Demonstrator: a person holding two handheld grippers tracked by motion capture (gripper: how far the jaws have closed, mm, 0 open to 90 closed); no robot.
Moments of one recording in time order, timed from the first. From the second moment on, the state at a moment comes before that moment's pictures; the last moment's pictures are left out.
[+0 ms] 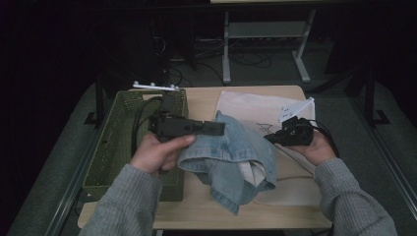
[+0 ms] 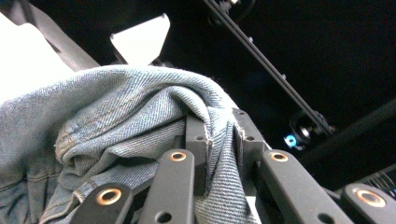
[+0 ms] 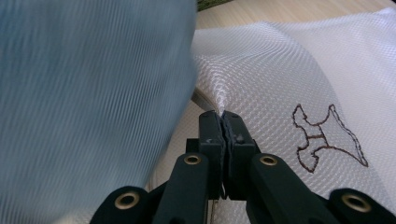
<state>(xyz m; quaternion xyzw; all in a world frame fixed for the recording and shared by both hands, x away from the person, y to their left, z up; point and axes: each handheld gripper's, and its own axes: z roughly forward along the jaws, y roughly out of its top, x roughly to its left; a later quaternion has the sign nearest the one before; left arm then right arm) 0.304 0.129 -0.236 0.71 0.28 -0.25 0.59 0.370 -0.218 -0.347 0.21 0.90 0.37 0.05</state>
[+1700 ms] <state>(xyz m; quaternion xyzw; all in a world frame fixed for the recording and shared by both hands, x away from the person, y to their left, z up) 0.344 0.041 -0.431 0.67 0.47 -0.25 0.51 0.367 -0.211 -0.341 0.20 0.90 0.38 0.04</state>
